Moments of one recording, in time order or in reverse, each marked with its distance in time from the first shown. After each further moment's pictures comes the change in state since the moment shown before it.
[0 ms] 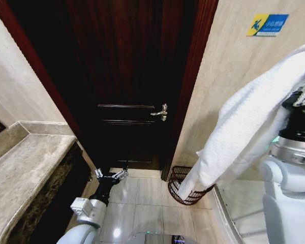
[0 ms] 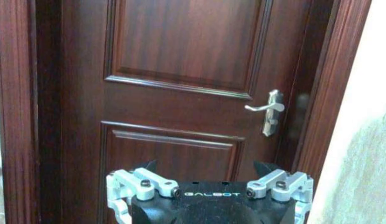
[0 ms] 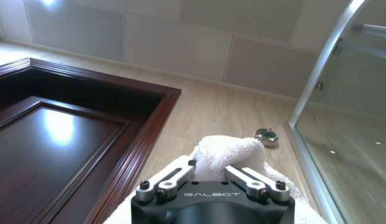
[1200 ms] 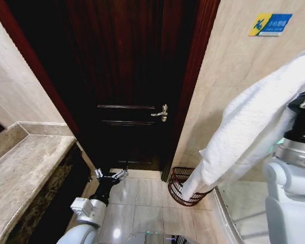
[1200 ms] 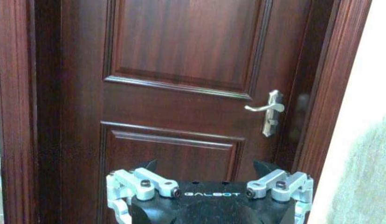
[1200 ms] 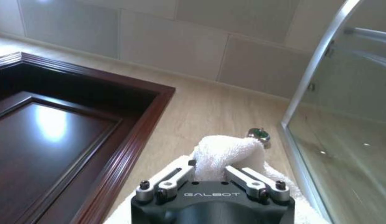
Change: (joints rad) left arm 0.000 0.000 0.000 0.000 0.000 0.000 0.000; right arm -0.014 0.005 0.031 -0.006 0.006 0.004 0.003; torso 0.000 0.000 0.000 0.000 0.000
